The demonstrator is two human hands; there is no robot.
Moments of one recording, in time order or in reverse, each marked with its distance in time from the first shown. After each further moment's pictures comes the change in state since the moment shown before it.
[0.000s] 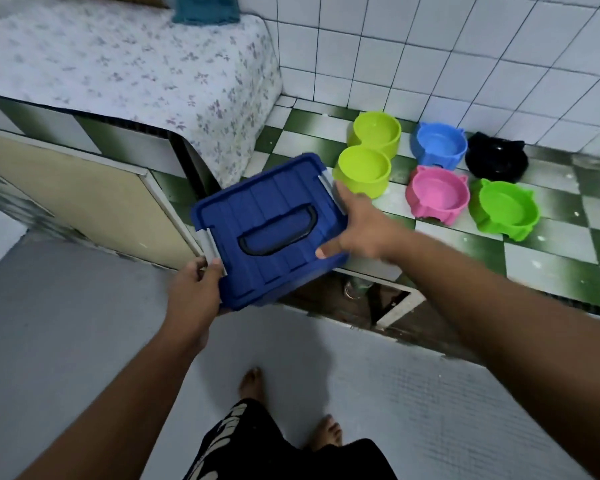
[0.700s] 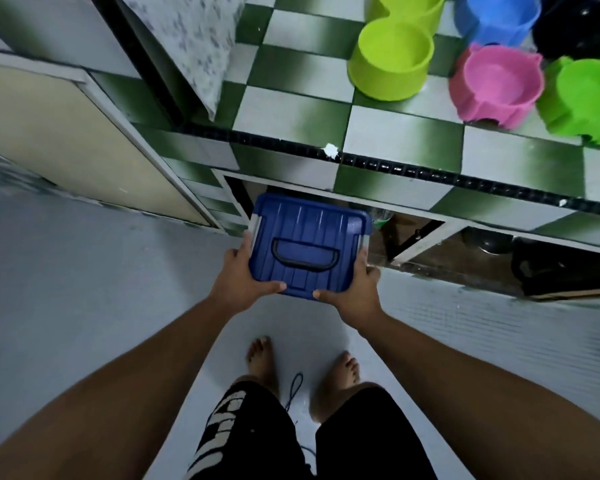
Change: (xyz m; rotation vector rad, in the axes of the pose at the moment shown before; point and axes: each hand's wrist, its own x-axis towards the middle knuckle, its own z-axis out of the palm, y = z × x) left_hand 0.099 -0.183 0.013 0.769 -0.465 0.104; right_hand -0.020 0.167 0.253 0.371 0.203 0.441
